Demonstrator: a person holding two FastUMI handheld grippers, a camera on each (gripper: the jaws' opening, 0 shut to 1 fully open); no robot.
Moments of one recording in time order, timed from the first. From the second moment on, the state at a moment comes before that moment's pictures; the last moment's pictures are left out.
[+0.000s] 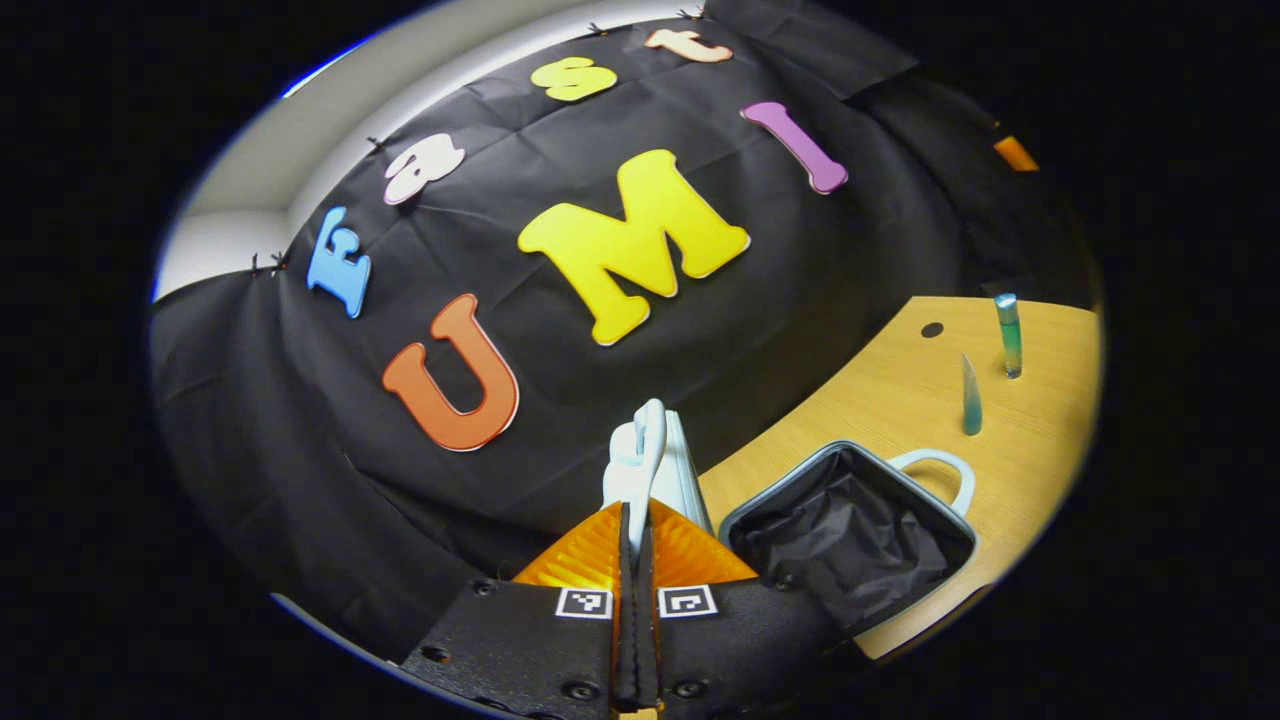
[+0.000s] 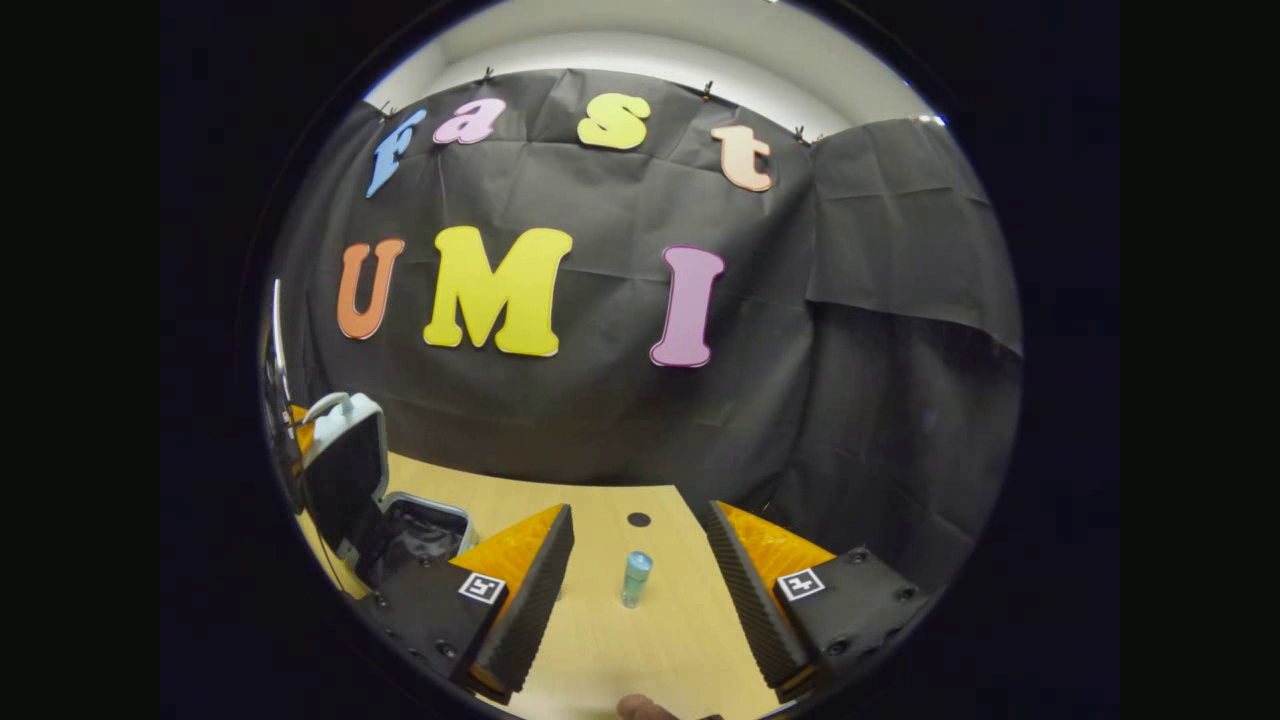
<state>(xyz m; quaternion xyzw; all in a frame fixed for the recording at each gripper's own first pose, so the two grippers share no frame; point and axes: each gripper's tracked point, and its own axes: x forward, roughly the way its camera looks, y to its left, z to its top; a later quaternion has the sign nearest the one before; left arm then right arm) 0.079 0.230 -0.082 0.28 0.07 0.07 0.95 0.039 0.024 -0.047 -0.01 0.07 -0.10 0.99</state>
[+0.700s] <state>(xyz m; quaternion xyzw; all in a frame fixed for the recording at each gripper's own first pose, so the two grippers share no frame) 0.083 0.452 -0.186 0.16 0.14 0.14 0.97 0.022 0.078 -0.050 -0.04 0.11 -0.12 0.99</state>
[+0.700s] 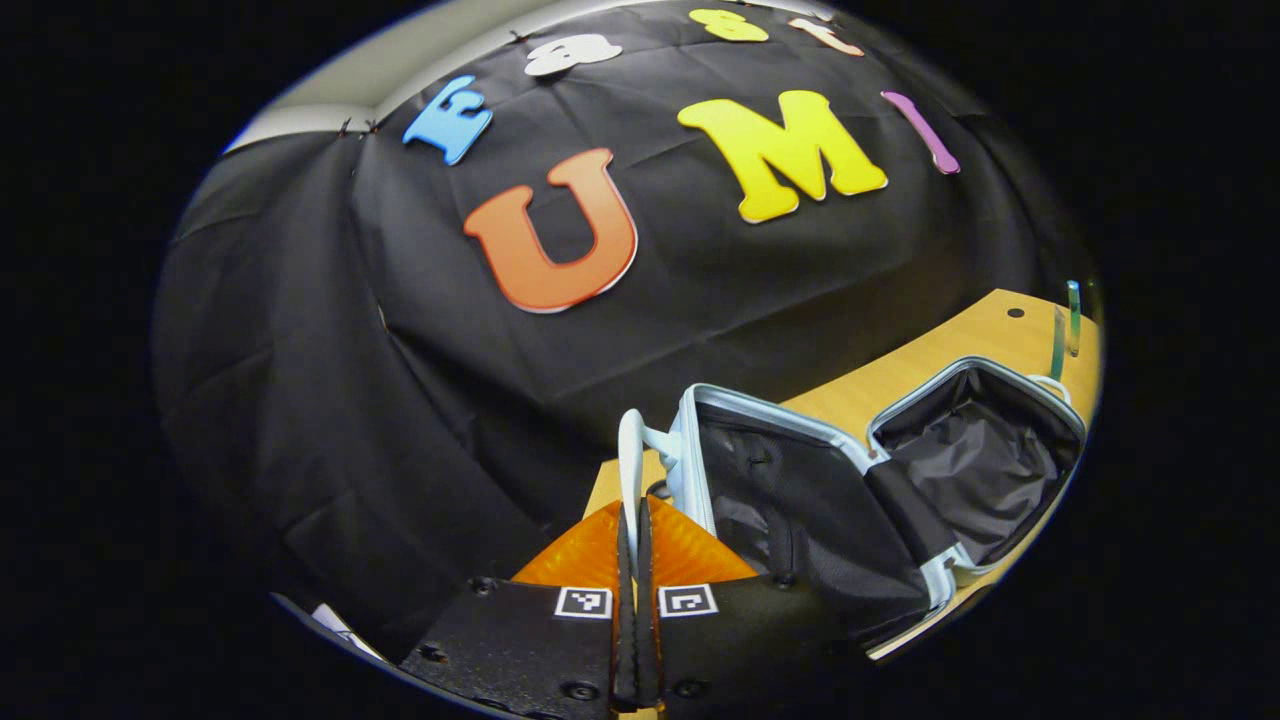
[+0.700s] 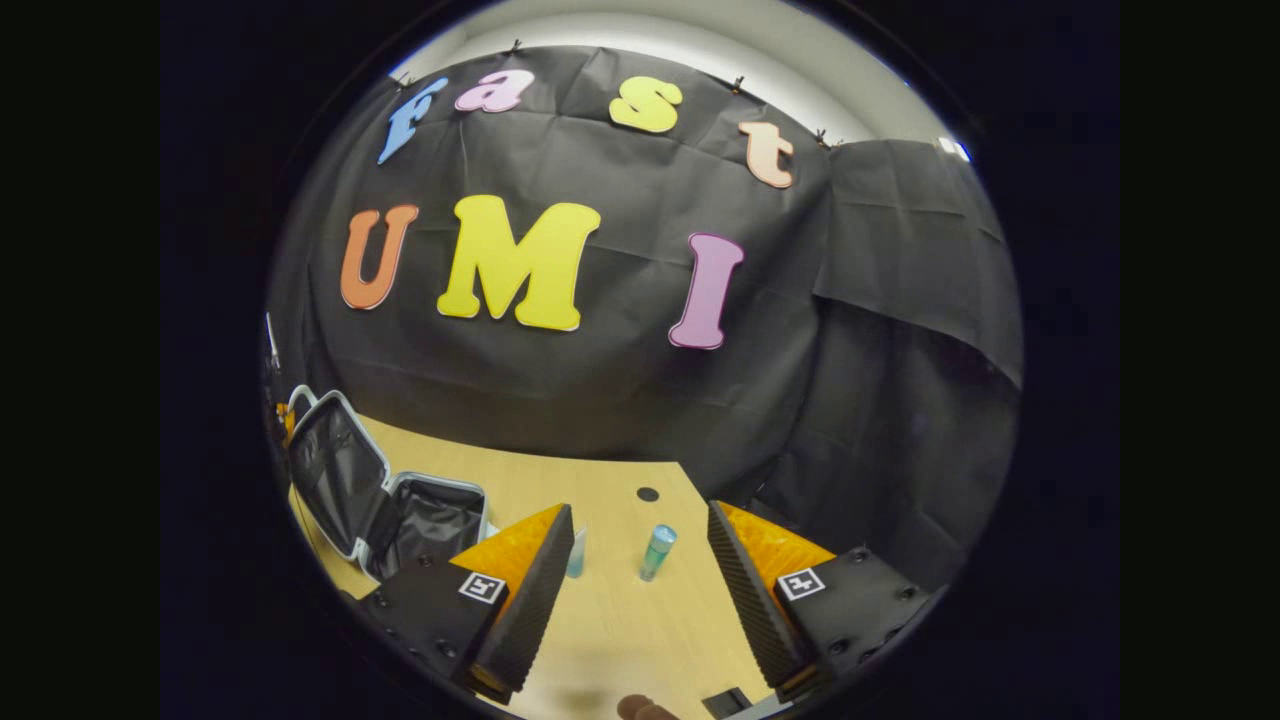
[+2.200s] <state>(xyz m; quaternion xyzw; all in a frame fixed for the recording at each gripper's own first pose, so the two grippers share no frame) 0.051 0.321 -0.196 0.01 0.15 0.11 0.98 0.051 -0.012 -0.094 -0.03 0.12 -0.09 0.99</state>
